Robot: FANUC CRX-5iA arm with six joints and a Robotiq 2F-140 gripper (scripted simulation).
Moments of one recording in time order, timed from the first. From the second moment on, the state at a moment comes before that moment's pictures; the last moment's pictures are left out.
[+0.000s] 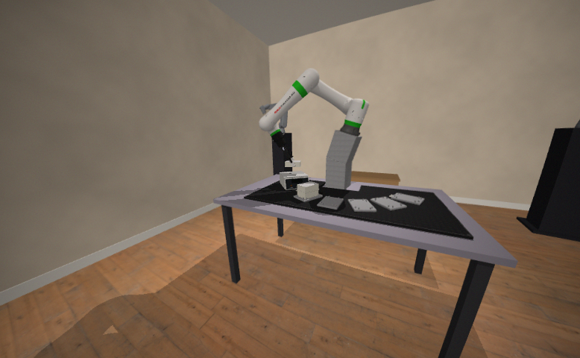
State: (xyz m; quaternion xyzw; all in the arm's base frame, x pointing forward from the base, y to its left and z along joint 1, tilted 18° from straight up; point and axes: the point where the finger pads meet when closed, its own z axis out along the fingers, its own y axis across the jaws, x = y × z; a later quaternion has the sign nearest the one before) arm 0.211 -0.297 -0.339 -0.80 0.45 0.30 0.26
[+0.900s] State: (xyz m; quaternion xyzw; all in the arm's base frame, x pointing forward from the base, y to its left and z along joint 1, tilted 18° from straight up) arm 0.212 -0.287 -0.369 -0.80 0.45 0.30 0.26
